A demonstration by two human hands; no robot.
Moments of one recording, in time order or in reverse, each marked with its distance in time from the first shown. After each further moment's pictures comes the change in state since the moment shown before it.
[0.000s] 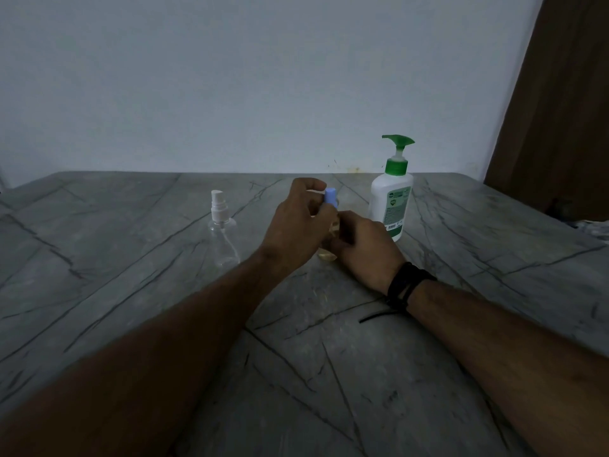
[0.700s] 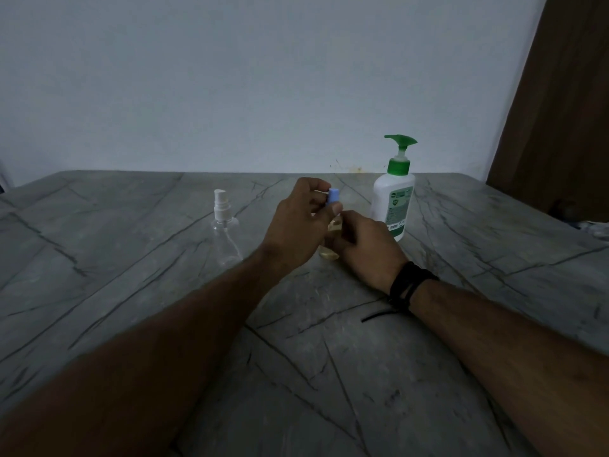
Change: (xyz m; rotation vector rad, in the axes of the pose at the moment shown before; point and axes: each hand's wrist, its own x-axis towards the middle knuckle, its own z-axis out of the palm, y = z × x) left_hand 0.003 -0.003 -0.002 0.056 -0.029 0.013; right_hand -0.001 -0.003 -0.001 0.025 -0.002 0.030
